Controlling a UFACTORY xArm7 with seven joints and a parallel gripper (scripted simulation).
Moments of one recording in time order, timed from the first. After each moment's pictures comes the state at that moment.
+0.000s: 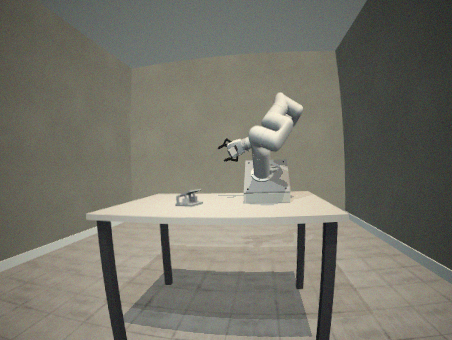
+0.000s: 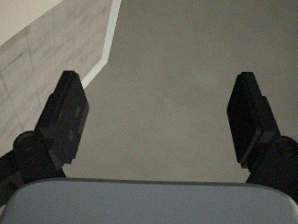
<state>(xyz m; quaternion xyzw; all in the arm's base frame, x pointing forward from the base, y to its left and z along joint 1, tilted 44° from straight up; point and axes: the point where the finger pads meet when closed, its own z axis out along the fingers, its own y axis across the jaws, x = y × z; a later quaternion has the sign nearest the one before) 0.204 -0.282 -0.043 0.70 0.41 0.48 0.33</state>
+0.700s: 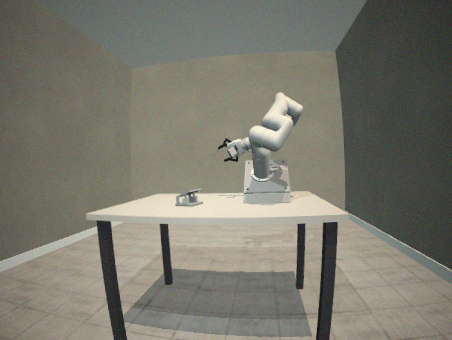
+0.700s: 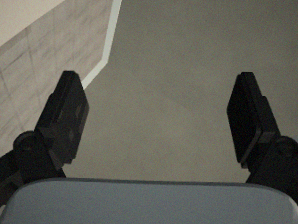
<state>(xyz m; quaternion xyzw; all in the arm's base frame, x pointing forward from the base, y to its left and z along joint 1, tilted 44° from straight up) 0.204 -0.281 -0.043 0.70 0.42 0.48 0.33</state>
